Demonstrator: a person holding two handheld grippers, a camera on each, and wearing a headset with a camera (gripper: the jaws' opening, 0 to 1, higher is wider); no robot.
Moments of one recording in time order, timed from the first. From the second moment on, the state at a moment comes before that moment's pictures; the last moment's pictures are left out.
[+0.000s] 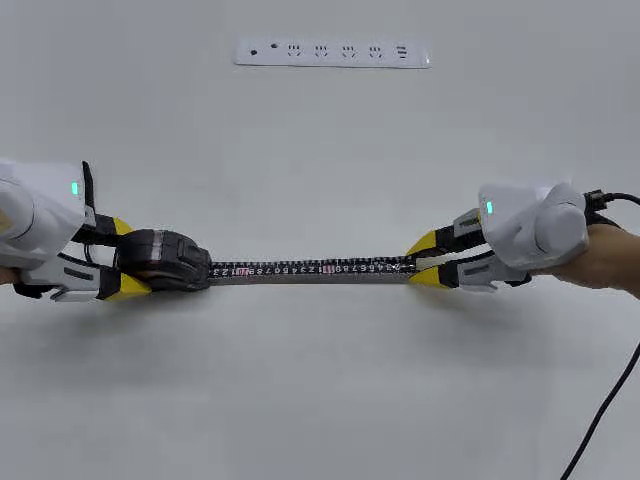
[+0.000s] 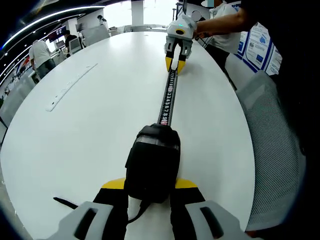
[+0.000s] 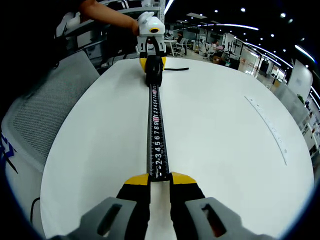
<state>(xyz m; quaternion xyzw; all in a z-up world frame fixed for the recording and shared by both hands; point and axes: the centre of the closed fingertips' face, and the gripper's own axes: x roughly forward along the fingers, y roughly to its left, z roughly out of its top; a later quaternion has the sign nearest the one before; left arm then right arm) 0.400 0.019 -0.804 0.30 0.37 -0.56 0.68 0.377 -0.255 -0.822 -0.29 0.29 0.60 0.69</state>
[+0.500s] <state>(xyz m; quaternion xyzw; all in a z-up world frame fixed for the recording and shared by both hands) 0.401 0.018 -0.804 0.31 0.37 -0.56 0.68 0.375 -0.257 -0.824 -0.30 0.30 0.59 0.69</state>
